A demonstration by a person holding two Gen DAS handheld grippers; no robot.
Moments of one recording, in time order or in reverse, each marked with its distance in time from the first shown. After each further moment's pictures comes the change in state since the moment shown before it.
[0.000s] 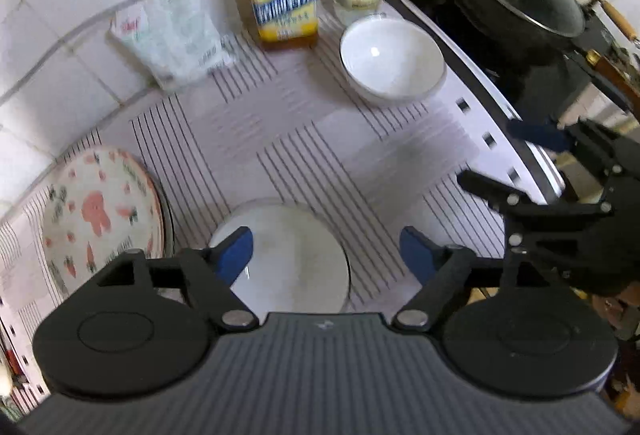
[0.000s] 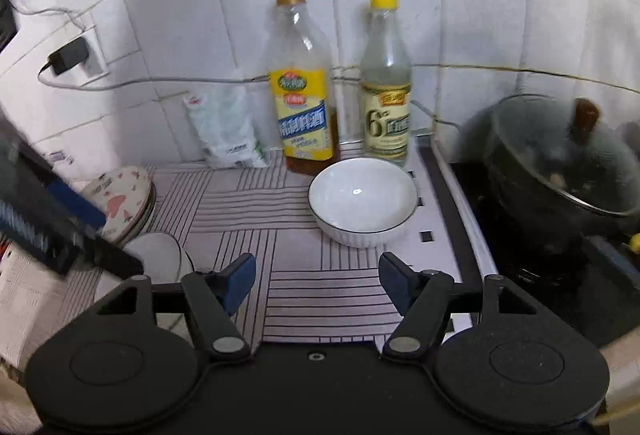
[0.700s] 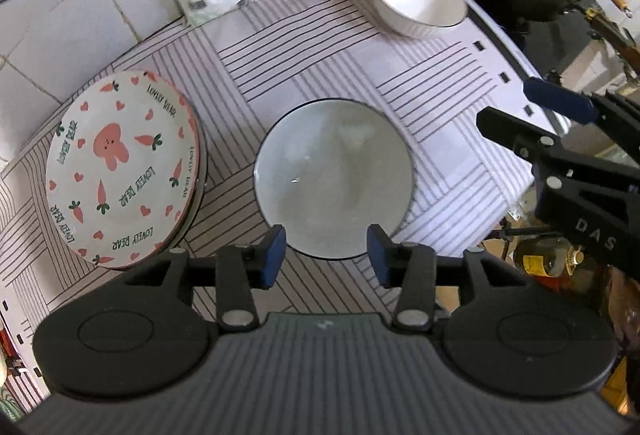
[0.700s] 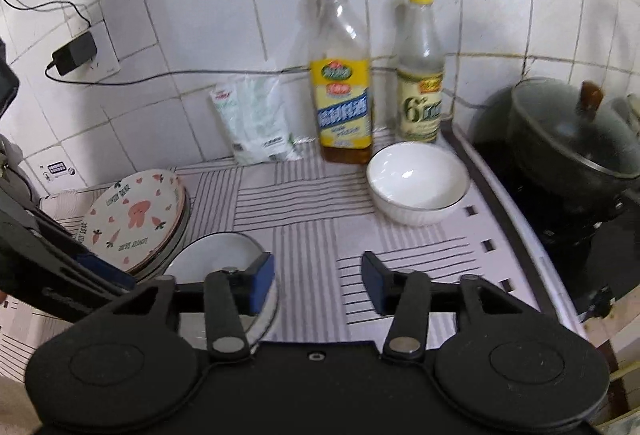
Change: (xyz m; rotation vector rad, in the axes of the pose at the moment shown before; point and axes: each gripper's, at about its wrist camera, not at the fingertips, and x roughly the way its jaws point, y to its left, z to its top) left arm -0.004 0.054 -0.072 0.008 0.067 -0.085; right arm -0.008 0.091 -0.003 0.097 0.000 -0.102
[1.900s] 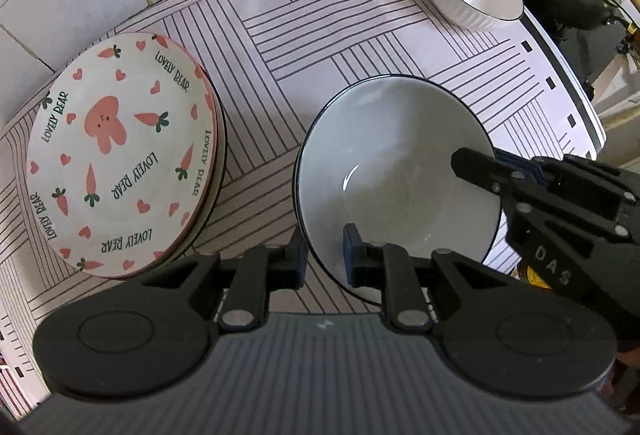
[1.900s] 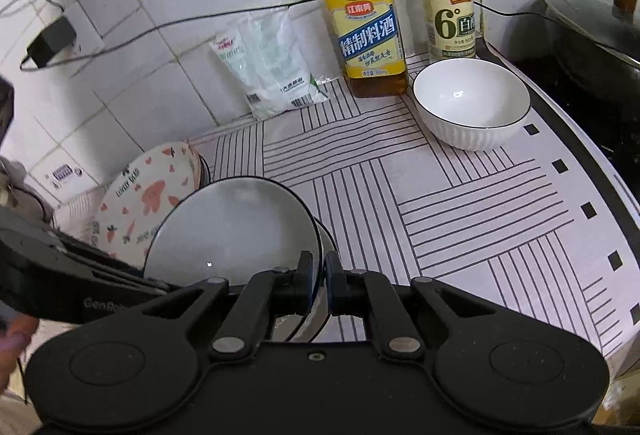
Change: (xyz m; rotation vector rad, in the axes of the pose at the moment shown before) left arm 0.053 0.033 0.009 -0.088 0.043 0.009; right arm 0.066 0.028 -0.019 0.164 0.140 0.087
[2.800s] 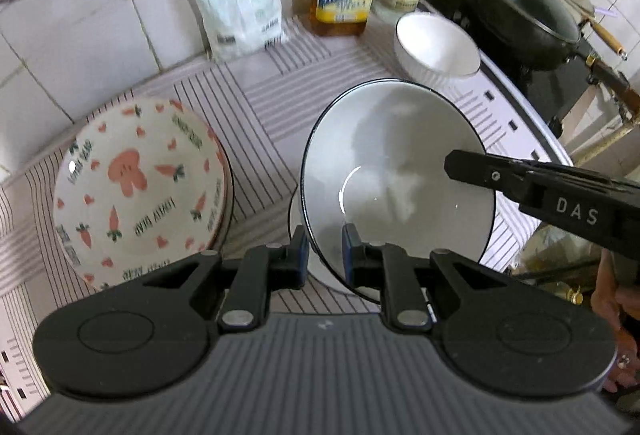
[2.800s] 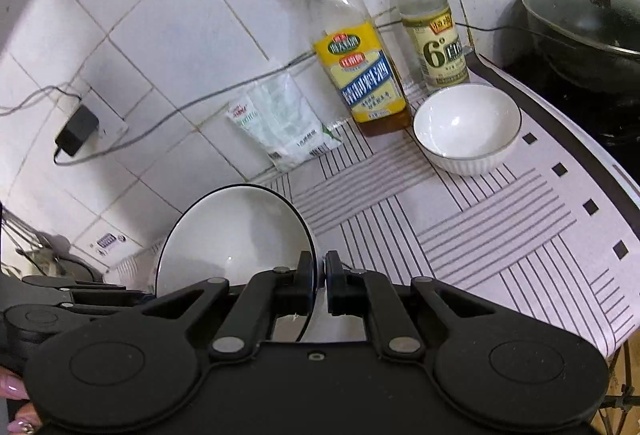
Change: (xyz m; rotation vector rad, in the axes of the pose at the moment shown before) left arm -0.049 -0.008 -0.020 0.030 -0.196 -0.022; right arm -0.038 -0.013 0.017 0.178 -0.078 0.114
